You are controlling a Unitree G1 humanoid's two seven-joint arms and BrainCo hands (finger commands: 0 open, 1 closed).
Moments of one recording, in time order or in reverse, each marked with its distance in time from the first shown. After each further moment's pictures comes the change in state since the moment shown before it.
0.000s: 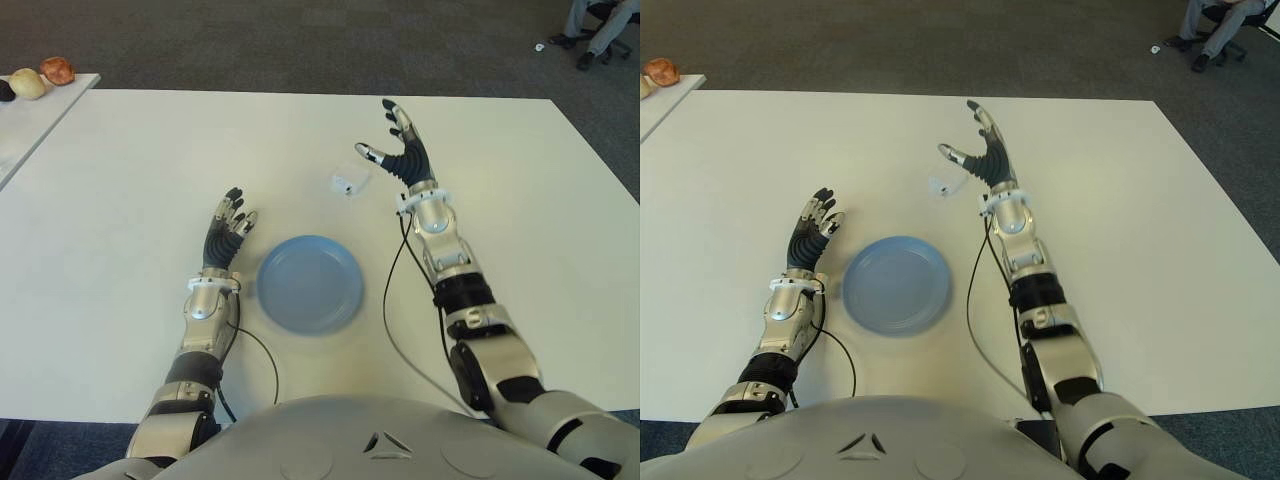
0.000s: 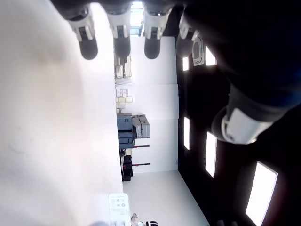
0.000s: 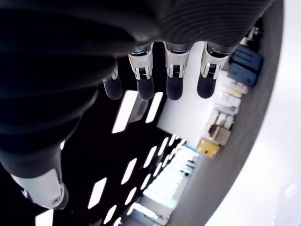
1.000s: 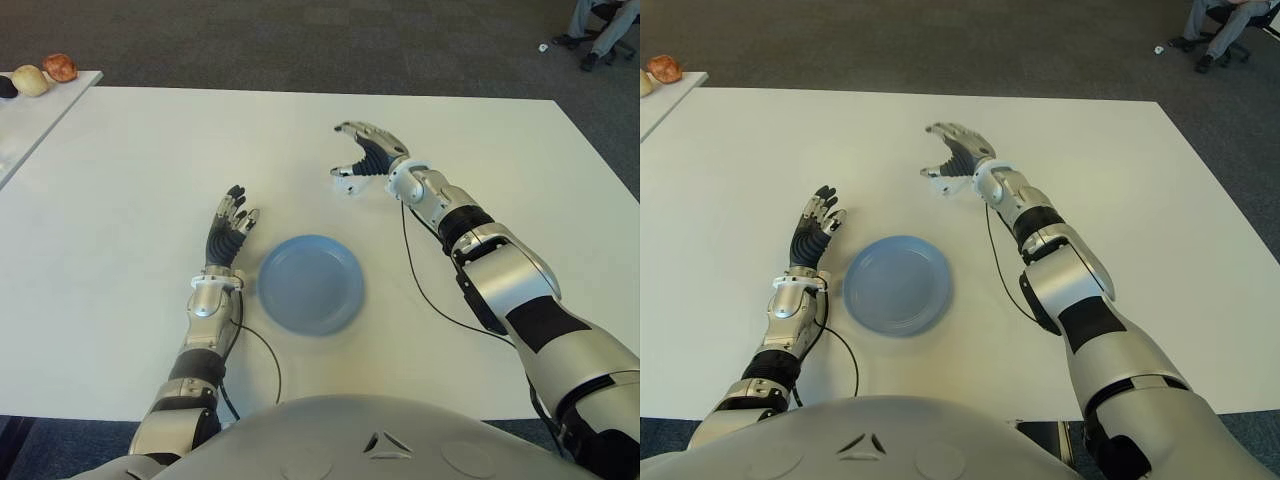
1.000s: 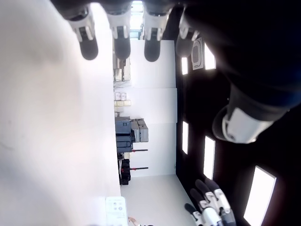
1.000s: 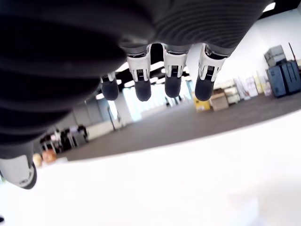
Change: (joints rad) left arm -0.010 -0.006 0.000 0.016 0.006 -0.017 0.006; right arm -0.383 -0.052 0.399 0.701 -0.387 -0.104 -0.019
